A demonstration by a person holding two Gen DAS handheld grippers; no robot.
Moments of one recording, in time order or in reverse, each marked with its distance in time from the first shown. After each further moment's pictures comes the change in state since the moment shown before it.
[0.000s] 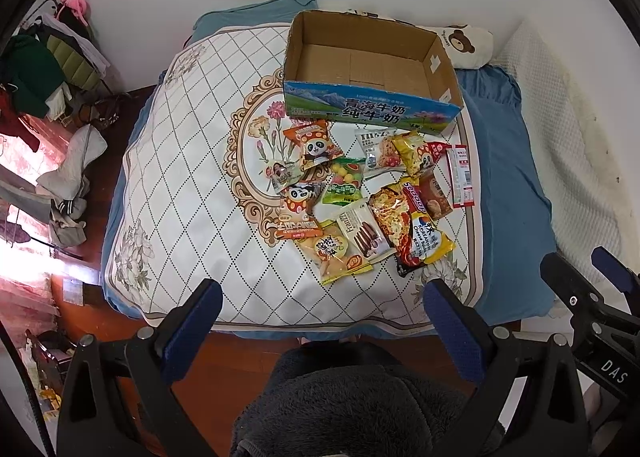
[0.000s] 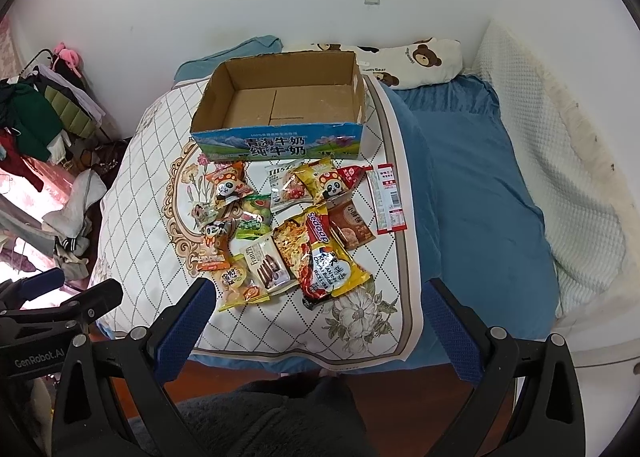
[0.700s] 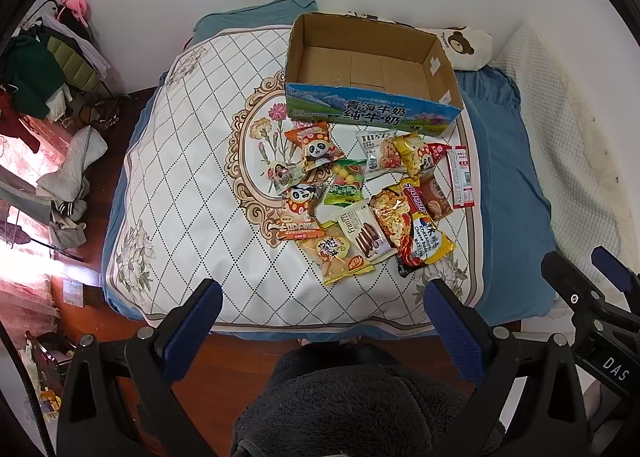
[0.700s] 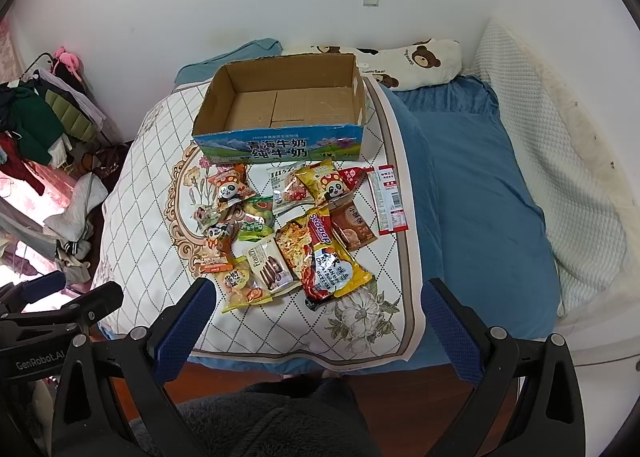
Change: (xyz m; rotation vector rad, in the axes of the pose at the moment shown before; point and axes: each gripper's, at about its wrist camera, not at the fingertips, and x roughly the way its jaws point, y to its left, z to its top) left arm -0.005 0.003 -0.001 -0.003 -0.005 -0.002; right arm -0.004 0.002 0.003 0.005 -0.003 0.004
